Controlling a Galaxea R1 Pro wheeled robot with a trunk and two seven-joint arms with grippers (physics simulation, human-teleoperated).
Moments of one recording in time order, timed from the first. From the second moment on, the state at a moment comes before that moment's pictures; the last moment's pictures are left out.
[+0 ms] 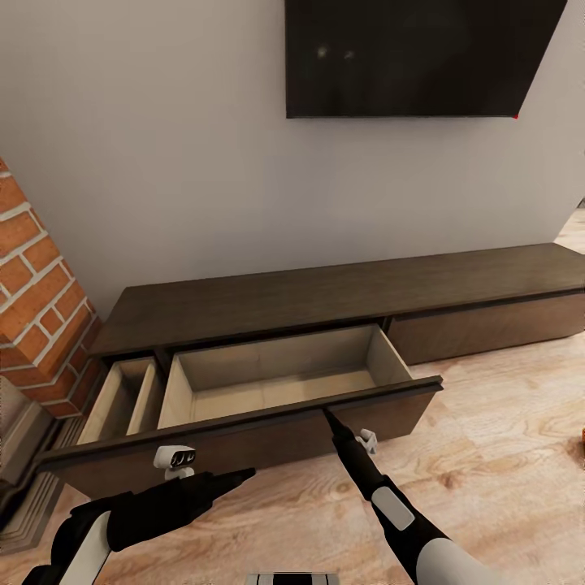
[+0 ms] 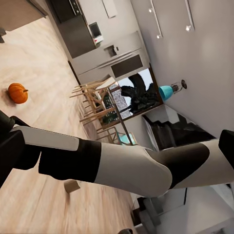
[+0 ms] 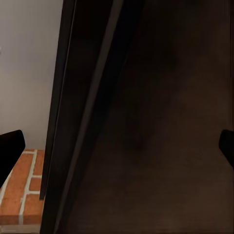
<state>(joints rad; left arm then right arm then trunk) -0.11 0.17 -0.04 -1.56 0.74 0.90 -1.14 -0.61 0.09 0.12 -0.32 -1.12 -0.04 0.73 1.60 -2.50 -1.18</state>
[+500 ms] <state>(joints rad) -0.11 0.17 -0.04 -1.56 0.74 0.90 -1.14 -0.61 0.09 0.12 -0.32 -1.12 -0.03 0.73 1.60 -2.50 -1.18</state>
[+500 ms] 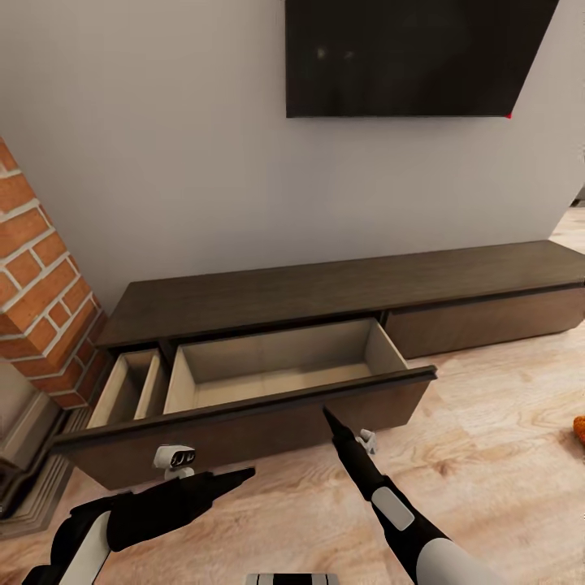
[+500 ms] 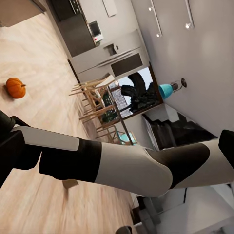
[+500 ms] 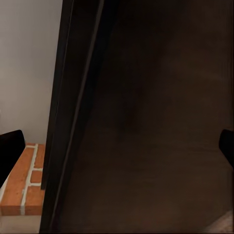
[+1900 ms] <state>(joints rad) -0.14 0.18 -0.03 -1.55 0.74 0.98 -1.09 -0.63 0.08 0.34 -0.52 -1.09 0.40 0.20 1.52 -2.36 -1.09</state>
